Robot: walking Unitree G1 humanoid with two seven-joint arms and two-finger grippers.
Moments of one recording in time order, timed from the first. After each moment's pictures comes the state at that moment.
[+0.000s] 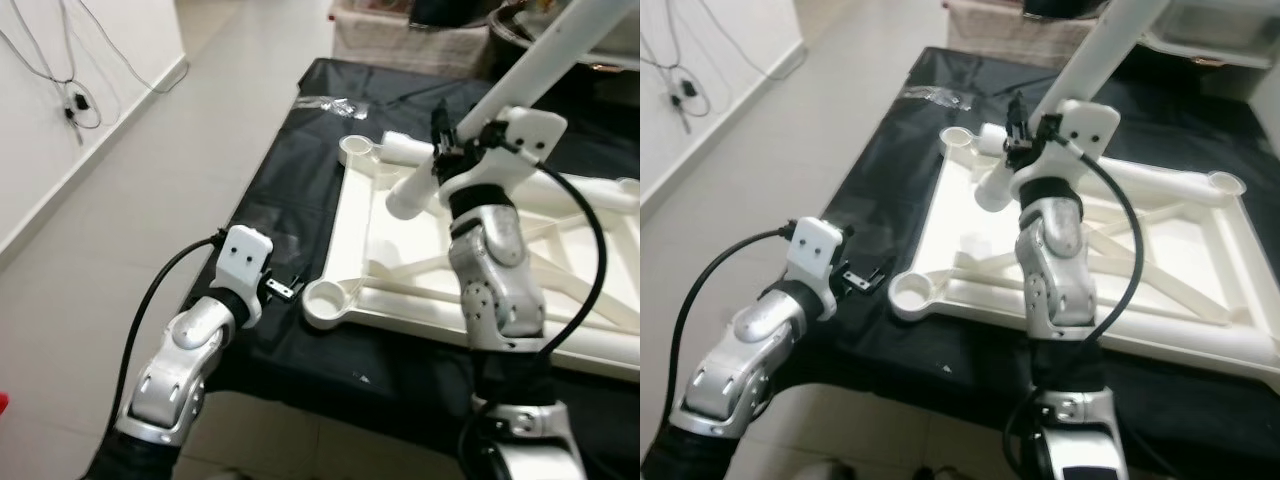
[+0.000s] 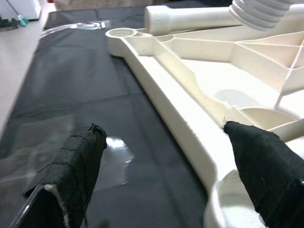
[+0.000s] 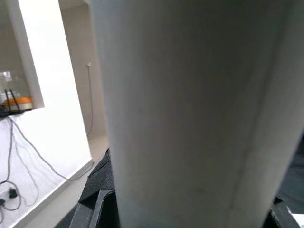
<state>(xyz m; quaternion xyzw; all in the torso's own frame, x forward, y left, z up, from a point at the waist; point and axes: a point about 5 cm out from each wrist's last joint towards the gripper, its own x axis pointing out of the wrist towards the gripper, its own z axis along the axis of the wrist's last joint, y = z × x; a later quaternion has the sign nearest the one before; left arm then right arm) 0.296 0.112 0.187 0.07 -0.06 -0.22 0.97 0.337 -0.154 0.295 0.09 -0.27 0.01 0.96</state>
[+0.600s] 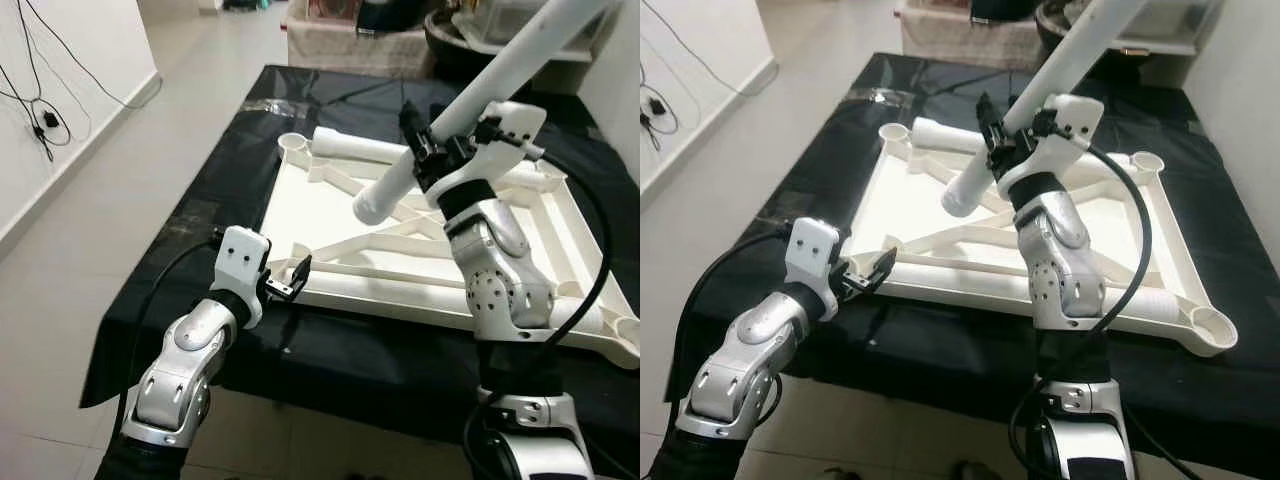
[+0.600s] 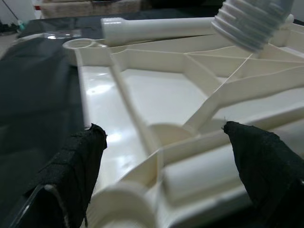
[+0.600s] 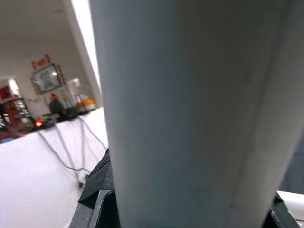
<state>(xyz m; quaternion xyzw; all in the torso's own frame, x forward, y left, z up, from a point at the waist) 0.296 0.114 0.182 0.05 -0.04 -0.21 0.98 0.342 -0.143 0.287 0.16 -0.22 0.16 0.95</state>
